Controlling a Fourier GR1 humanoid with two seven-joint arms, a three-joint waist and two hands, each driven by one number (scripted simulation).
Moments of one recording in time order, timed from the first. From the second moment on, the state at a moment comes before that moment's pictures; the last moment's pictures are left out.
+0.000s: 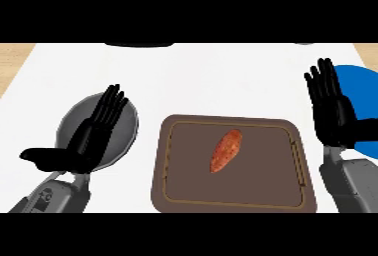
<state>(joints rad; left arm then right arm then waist) -0.18 0.31 -0.27 -1.50 0.40 0.09 -0.18 -0.29 -0.32 0.07 -1.41 -0.39 -0.23 -0.15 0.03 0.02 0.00</state>
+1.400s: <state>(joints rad) -0.18 0.41 -0.13 -1.36 0.28 0.17 0.11 0.00 -0.35 0.35 -1.53 0.14 -0.32 -0.15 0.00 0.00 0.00</state>
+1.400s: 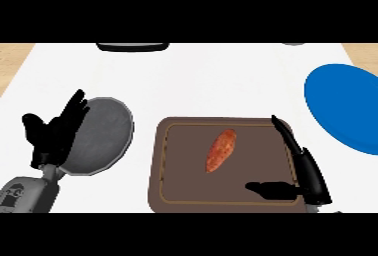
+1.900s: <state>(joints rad) -0.17 0.38 -0.11 -1.36 0.24 0.15 0.10 -0.09 -0.39 0.43 -1.64 0.27 -0.17 0.22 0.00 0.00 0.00</state>
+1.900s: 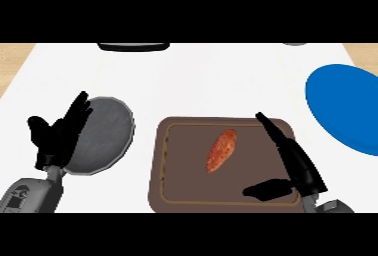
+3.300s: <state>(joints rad) -0.16 0.27 -0.01 -1.44 0.10 0.08 0.19 -0.31 -0.14 0.37 -1.35 0.60 0.13 0.46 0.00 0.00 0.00</state>
